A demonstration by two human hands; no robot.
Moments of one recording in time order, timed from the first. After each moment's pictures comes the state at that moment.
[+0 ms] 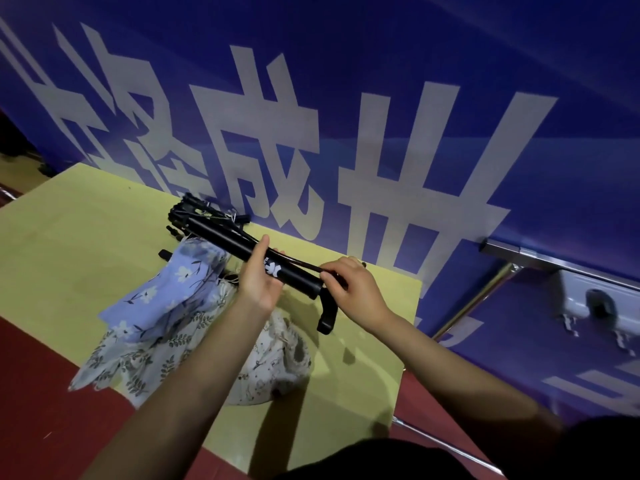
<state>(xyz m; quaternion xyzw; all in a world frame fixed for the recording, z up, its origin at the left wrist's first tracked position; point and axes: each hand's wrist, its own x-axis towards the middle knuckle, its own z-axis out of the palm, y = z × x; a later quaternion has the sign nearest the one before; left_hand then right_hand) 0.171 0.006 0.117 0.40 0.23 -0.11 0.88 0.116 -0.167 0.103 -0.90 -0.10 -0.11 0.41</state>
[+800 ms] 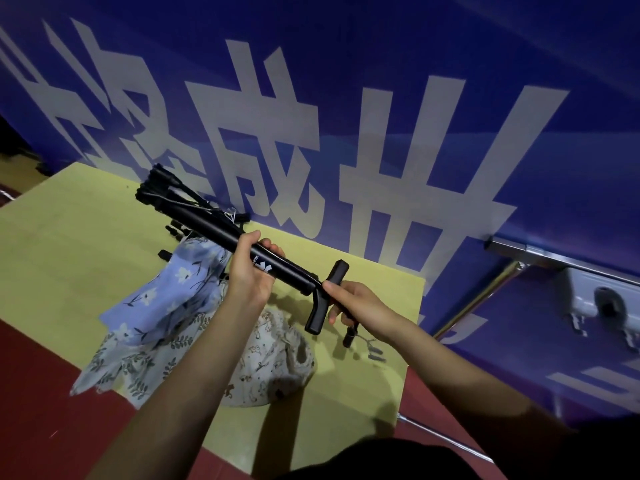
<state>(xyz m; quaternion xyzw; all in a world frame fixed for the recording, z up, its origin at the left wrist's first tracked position) 0.174 0.010 0.140 0.35 0.19 -0.06 0.91 0.108 -0.172 0.105 -0.73 0.05 0.22 0.64</state>
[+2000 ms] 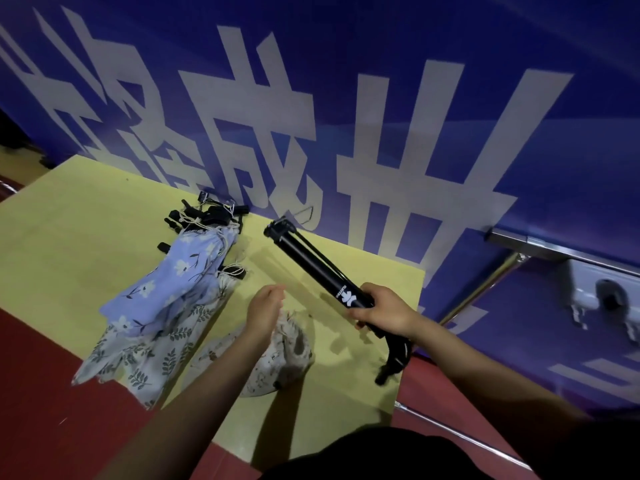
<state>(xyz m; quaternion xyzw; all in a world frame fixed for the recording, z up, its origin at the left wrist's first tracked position) 0.133 0.008 0.056 0.76 0.21 -0.16 0.60 0.100 -0.224 0.065 -0.83 0.05 0.22 0.51</state>
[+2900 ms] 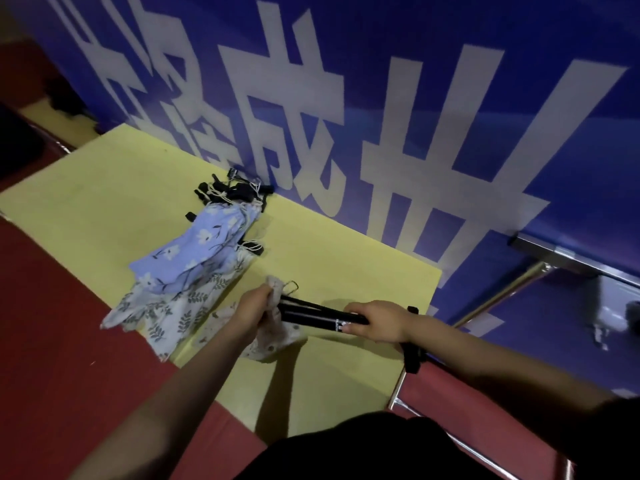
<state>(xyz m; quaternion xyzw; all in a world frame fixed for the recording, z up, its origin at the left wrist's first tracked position) 0.105 0.035 0.051 0.73 0.32 -0.20 0.57 0.101 -0.225 0.030 -0.91 -0.23 0.29 0.20</state>
